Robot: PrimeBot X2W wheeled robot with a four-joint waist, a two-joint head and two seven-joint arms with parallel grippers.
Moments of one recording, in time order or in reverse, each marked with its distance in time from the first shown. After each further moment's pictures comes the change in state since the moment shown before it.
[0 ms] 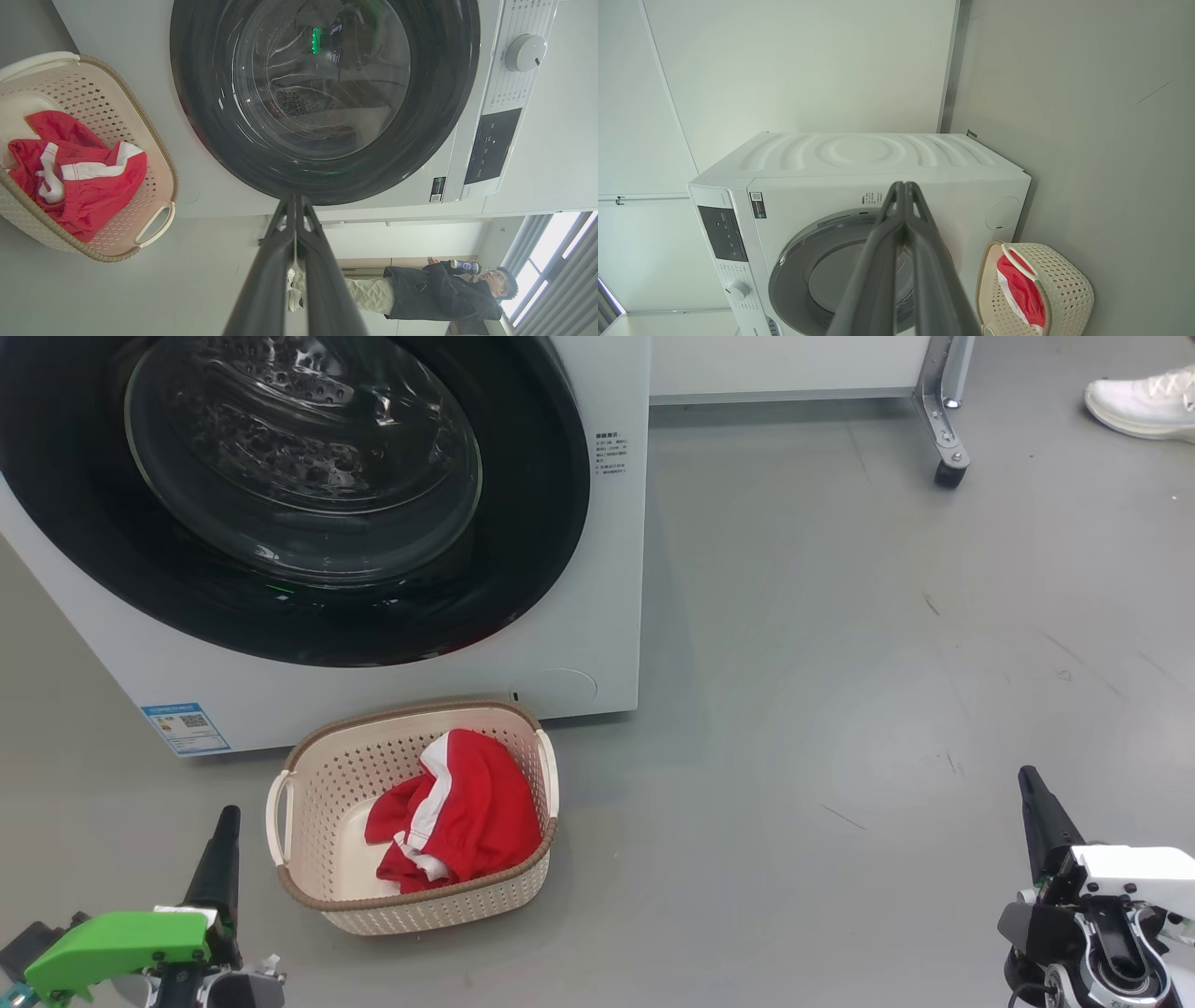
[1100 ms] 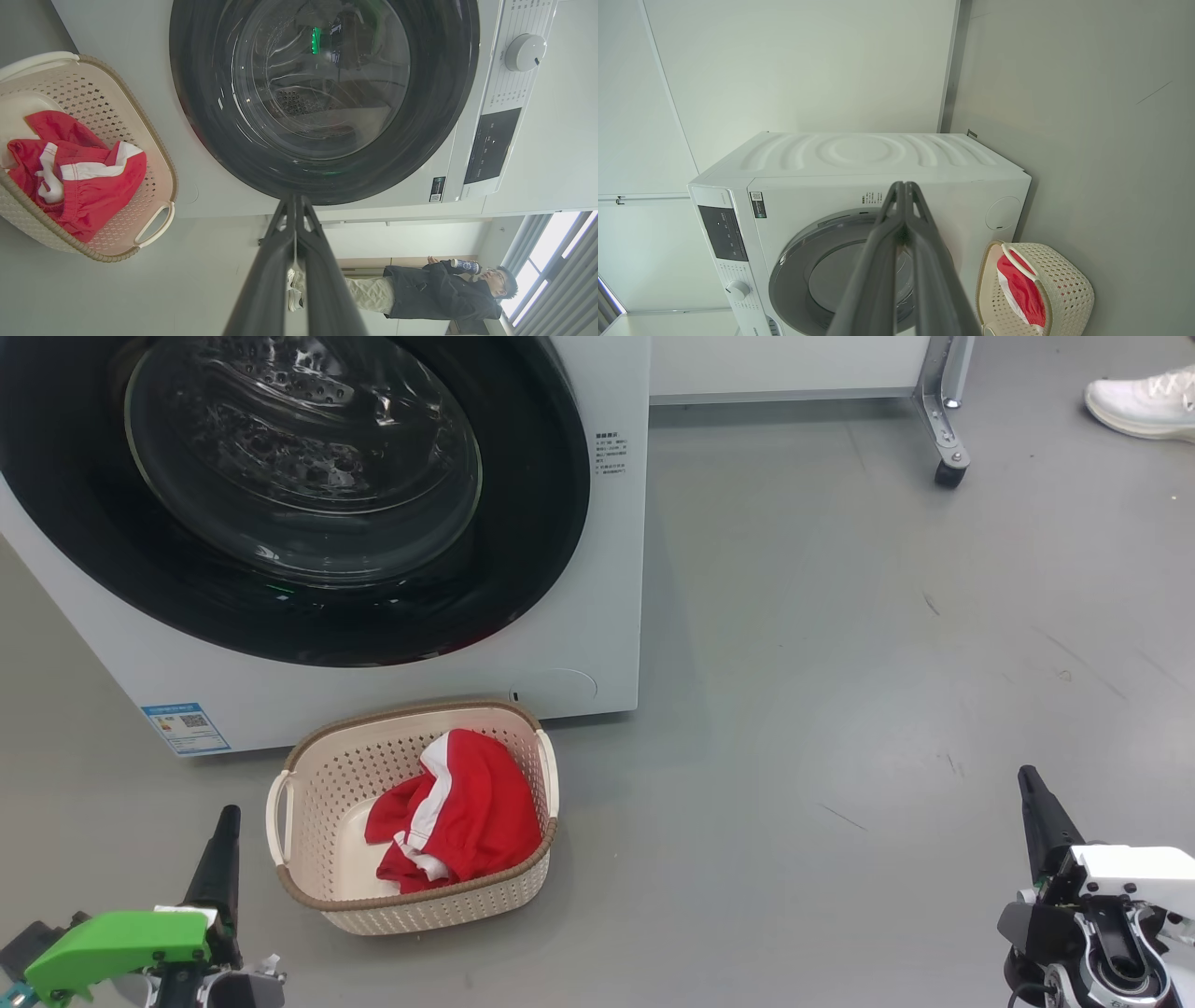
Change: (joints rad) left arm 0.000 0.000 -0.001 -0.001 0.000 0.000 0.000; right arm 0.000 0.000 0.001 -0.001 0.000 0.000 0.000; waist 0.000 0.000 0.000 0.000
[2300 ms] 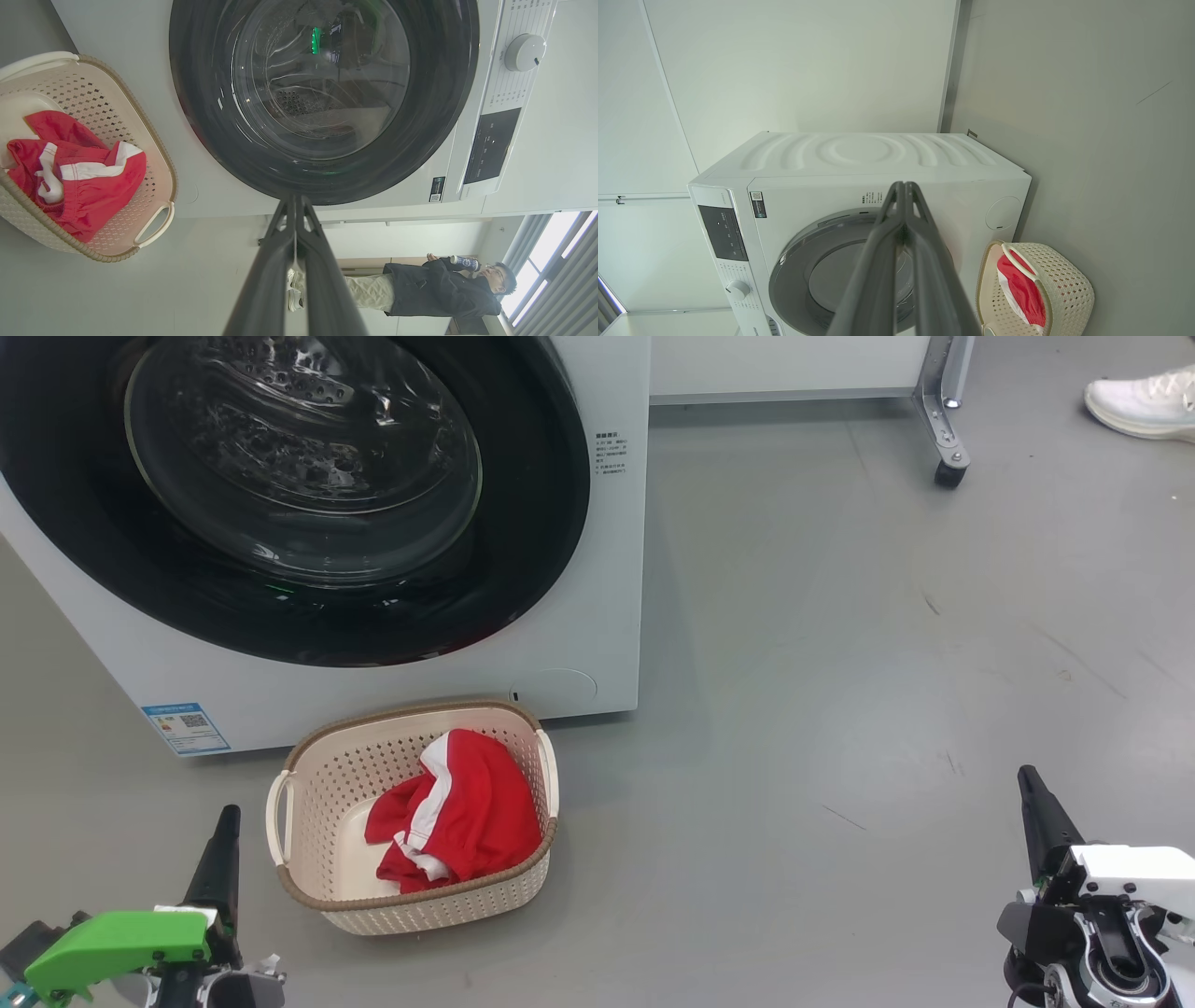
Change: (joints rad) left arm 0.000 0.000 0.000 0.000 0.000 0.000 0.000; right arm 0.000 0.000 0.001 -0.001 0.000 0.000 0.000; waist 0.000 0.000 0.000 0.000
